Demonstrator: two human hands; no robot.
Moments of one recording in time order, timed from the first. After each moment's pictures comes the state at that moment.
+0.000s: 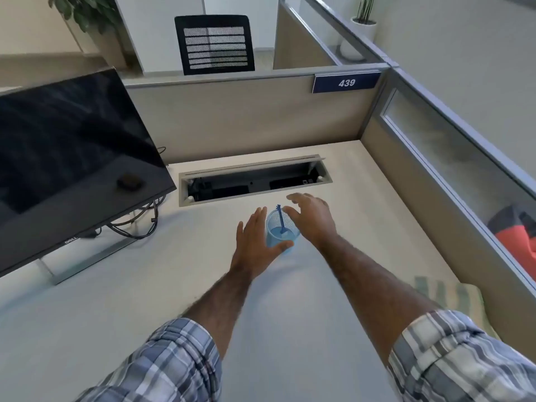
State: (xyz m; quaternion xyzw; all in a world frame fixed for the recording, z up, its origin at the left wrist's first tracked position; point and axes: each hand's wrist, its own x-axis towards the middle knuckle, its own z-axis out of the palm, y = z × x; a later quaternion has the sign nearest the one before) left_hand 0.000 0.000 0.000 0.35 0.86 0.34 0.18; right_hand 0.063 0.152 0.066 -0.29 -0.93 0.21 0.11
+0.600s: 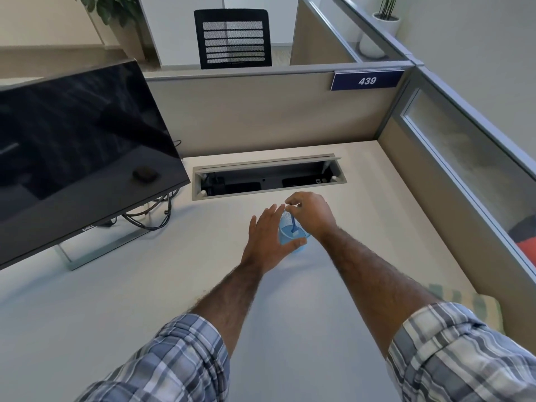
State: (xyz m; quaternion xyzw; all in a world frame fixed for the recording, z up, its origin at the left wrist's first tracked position) left_hand -0.007 0.007 -0.005 0.37 0.85 0.34 0.16; right_hand 0.034 0.148 0.059 -0.29 -0.91 0.30 0.06
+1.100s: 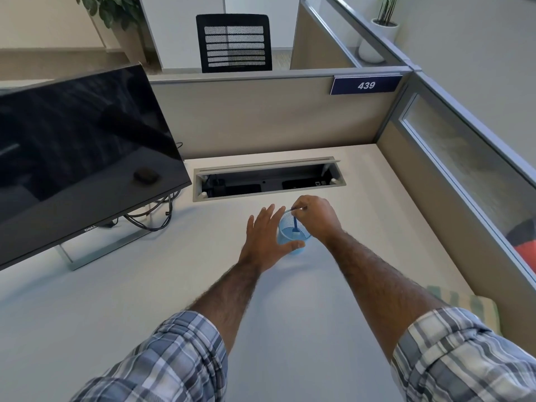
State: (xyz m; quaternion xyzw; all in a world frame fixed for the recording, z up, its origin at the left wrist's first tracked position) left_hand -0.012 0.002 0.005 0.38 0.86 0.29 0.16; right_hand 0.044 0.154 0.060 -0.30 -0.91 0.29 0.06
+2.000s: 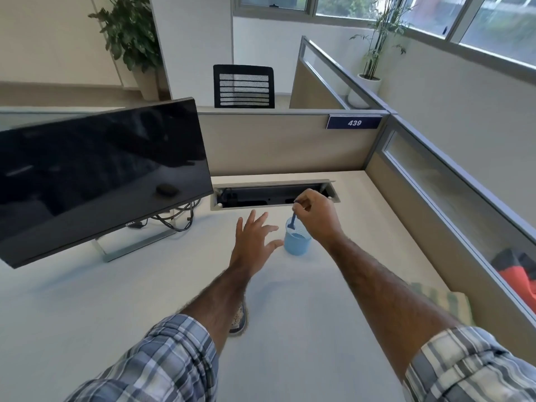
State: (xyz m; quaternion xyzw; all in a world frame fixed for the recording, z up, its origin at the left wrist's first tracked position) left_hand 0.004 -0.078 0.054 0.39 0.87 0.28 0.03; right_hand 0.092 0.071 0.152 -0.26 -0.88 0.34 0.22
